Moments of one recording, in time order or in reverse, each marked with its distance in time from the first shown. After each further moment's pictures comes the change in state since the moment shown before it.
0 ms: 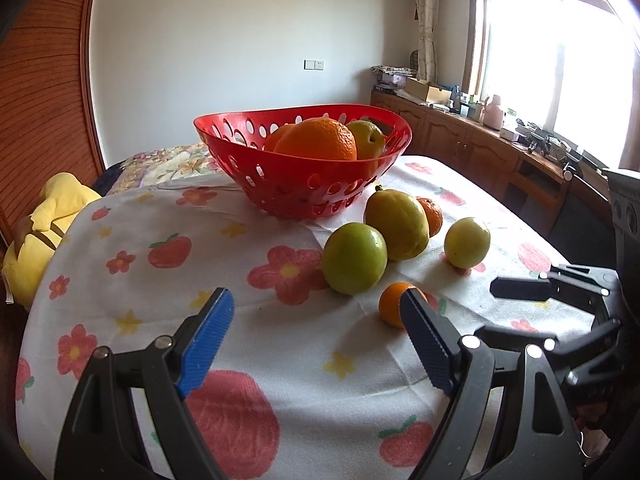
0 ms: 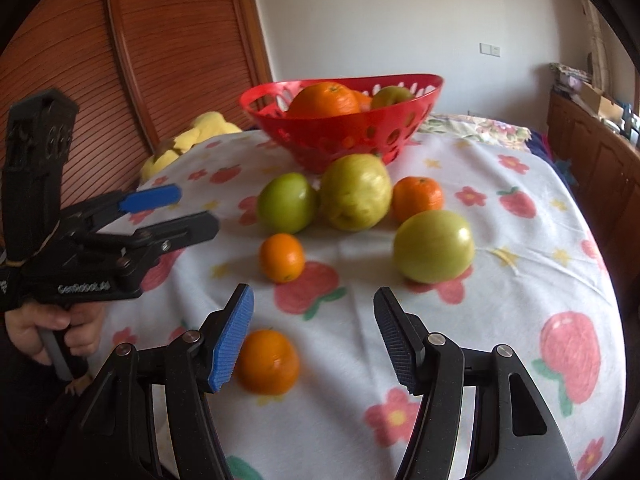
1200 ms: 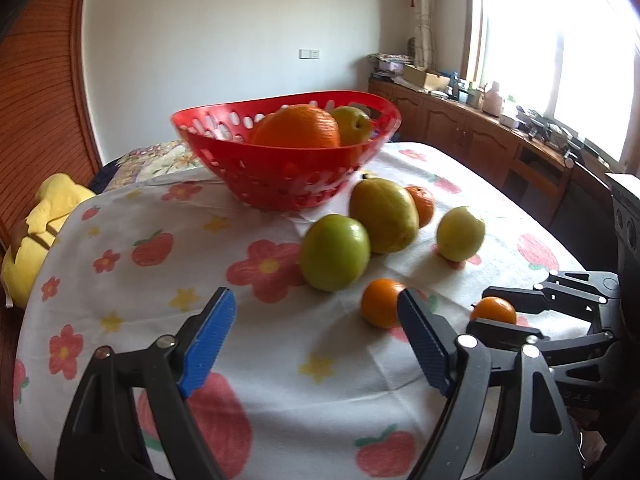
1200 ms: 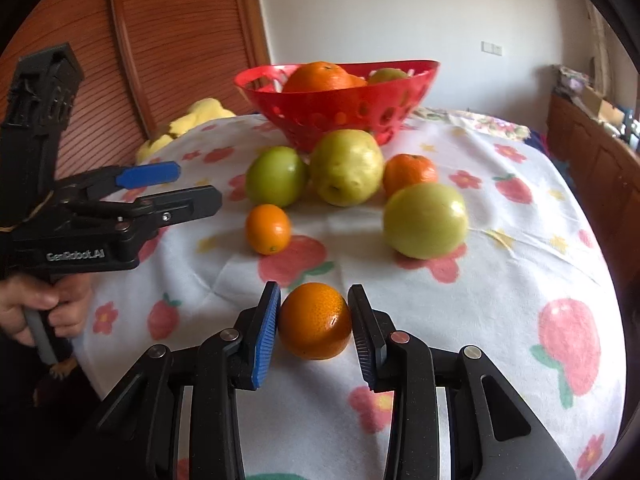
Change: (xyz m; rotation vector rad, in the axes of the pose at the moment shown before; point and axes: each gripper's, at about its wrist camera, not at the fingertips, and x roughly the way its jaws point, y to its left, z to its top) left arm 0.013 -0.019 0.003 0.030 0.048 -0.001; right arm 0.007 -0.007 -0.014 -0.025 0.020 -0.072
